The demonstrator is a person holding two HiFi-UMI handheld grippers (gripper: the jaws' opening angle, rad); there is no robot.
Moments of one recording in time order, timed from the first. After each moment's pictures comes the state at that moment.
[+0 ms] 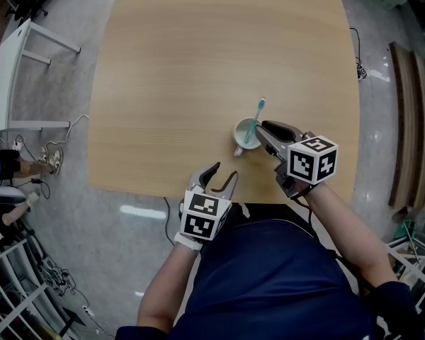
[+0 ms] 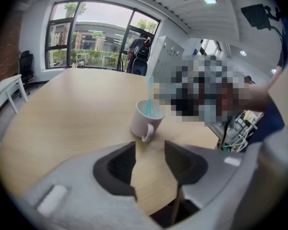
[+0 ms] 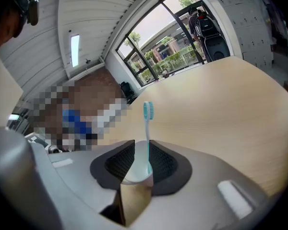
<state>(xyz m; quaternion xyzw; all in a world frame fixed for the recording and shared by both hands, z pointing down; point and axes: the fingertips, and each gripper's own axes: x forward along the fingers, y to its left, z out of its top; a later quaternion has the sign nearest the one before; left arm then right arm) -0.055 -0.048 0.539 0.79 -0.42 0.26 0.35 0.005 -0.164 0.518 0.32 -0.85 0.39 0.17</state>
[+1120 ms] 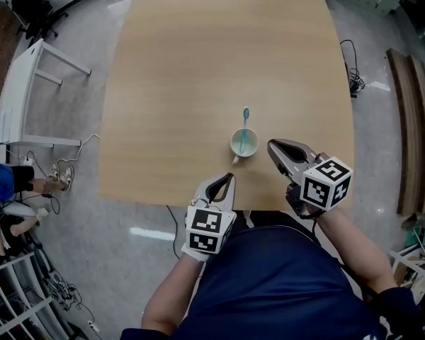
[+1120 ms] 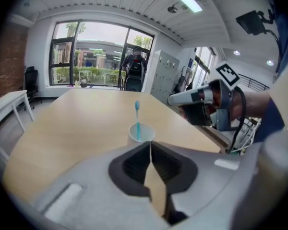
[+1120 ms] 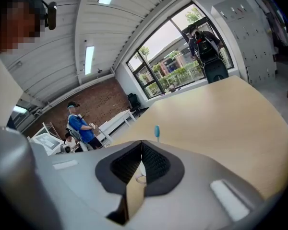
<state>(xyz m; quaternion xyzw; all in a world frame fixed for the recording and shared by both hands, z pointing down) -0.040 -0.056 0.483 0.81 -0.47 0.21 0.28 0.037 -0.136 0.443 0.32 -0.88 0.34 0.11</state>
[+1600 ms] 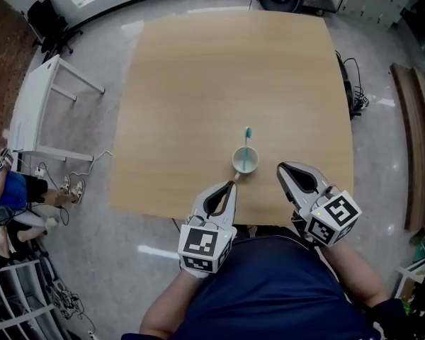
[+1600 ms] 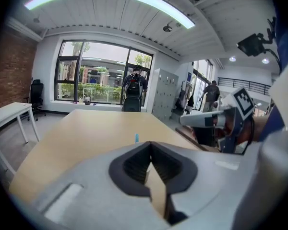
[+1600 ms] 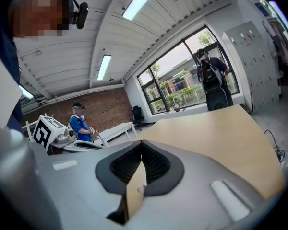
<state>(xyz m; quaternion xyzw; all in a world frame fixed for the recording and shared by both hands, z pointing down) -0.037 -0.074 0.399 0.83 -0.50 0.14 0.21 0.058 -0.115 0.373 0.34 -0.91 0.22 0.05</state>
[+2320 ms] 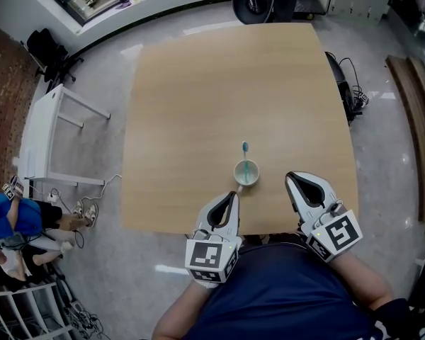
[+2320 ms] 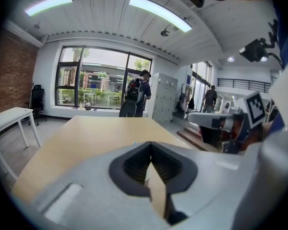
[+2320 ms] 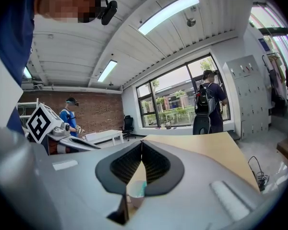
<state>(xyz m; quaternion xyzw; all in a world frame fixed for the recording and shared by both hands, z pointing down) -0.034 -0.080 0.379 0.83 -0.52 0.13 0.18 0.083 -0.109 0.337 0.42 -0.90 0.11 0.02</state>
